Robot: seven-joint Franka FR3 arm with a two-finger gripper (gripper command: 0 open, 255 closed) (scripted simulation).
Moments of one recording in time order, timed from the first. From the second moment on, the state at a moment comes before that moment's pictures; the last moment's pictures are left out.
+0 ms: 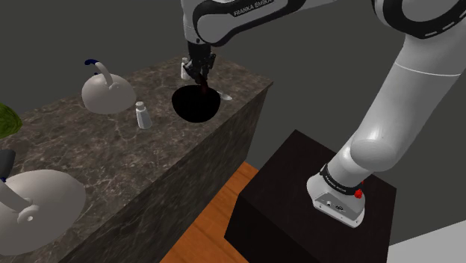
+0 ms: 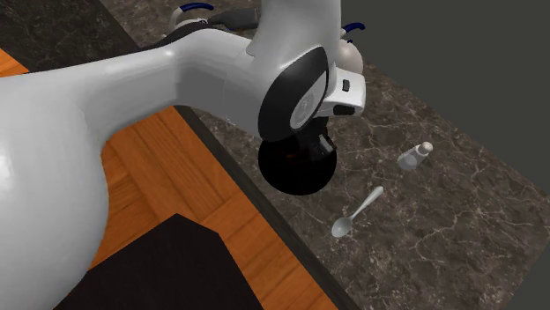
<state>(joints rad) -0.10 0.20 0.34 -1.87 -0.27 2.09 0.39</state>
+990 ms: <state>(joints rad) -0.09 0.26 0.33 -1.94 -0.31 2.22 0.44</state>
